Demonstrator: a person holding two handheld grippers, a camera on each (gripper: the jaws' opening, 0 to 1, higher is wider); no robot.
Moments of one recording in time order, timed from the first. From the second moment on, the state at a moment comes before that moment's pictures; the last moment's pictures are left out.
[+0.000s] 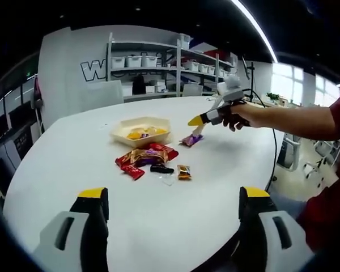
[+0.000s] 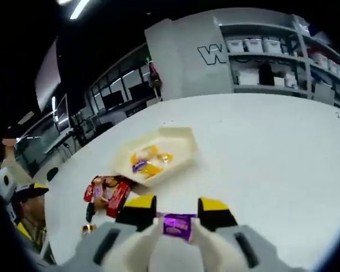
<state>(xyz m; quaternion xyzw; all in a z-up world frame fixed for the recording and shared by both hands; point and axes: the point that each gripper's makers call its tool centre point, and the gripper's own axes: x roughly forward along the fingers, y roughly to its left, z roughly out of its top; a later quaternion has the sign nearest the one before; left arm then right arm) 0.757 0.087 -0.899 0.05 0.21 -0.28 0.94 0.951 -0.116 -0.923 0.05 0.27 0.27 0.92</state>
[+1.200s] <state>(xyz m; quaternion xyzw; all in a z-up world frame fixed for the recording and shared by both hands) 0.748 0.095 -0.891 0.06 0.21 -0.26 0.94 0.936 -0.071 -0.927 -0.06 0.24 0.38 0.89</state>
